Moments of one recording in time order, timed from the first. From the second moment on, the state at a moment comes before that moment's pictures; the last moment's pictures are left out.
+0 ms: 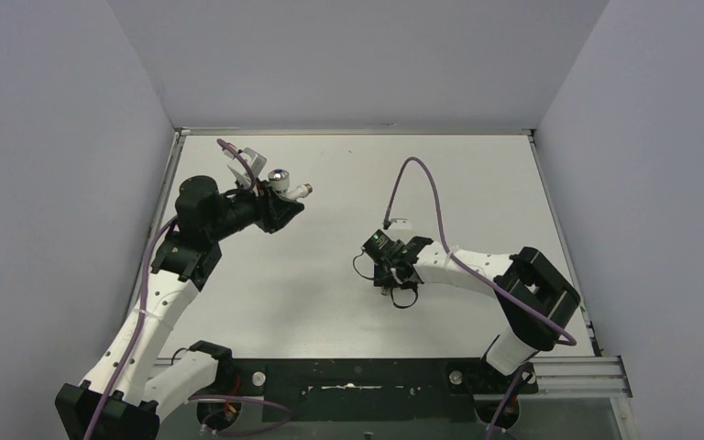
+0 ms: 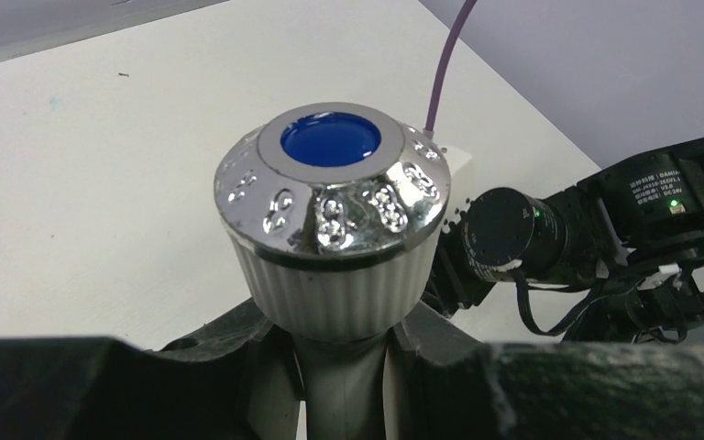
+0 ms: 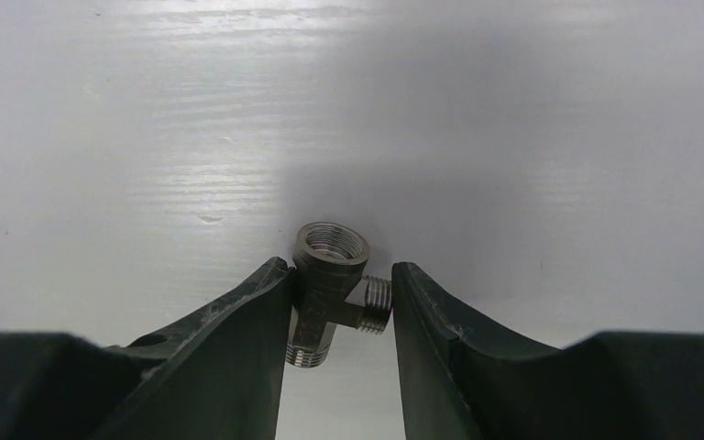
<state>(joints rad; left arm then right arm) -0.30 0.96 0.93 -0.16 0.55 -0.25 0.87 1.61 0.91 -0.56 0.37 0.88</state>
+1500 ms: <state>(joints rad) -0.30 0.94 1.03 -0.36 0.43 -0.16 0.73 1.70 0.99 -0.25 -0.13 -0.04</state>
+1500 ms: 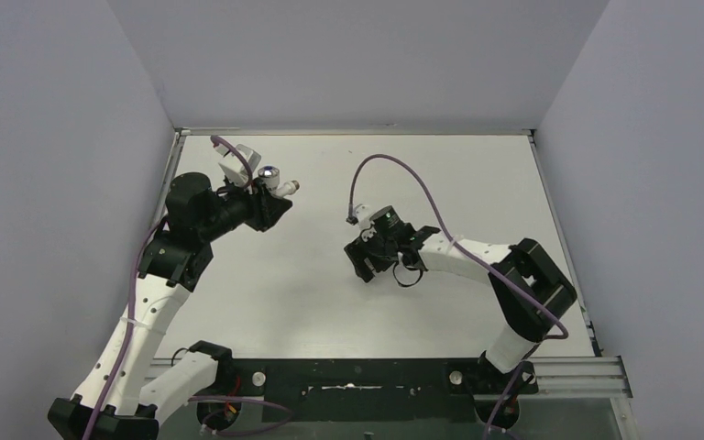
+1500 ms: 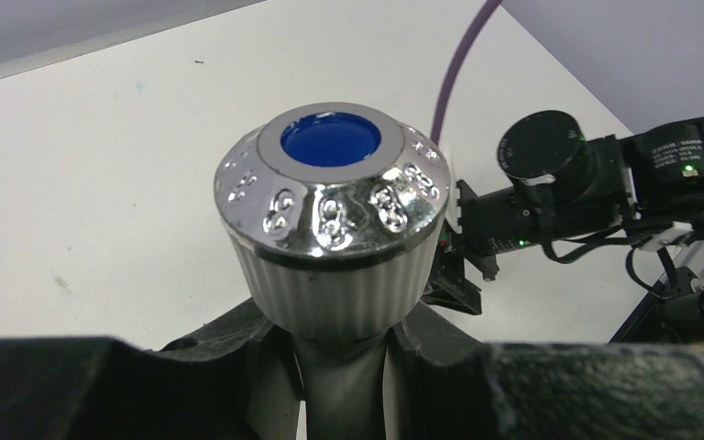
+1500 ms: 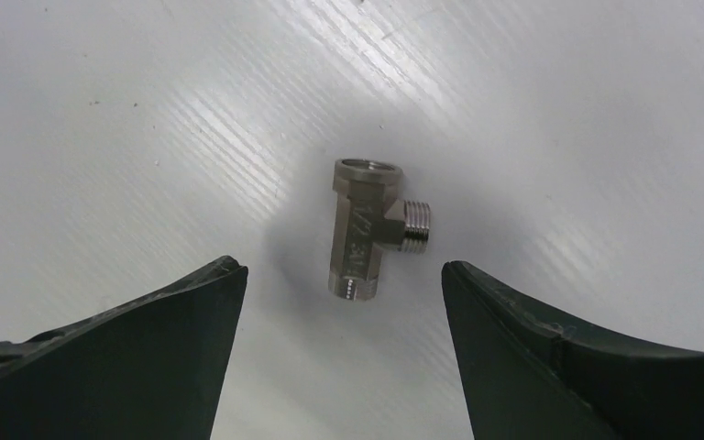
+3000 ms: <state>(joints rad) -0.29 0.98 1.08 -0.36 0.48 -0.22 0.83 1.55 0.35 0.73 0.20 0.28</state>
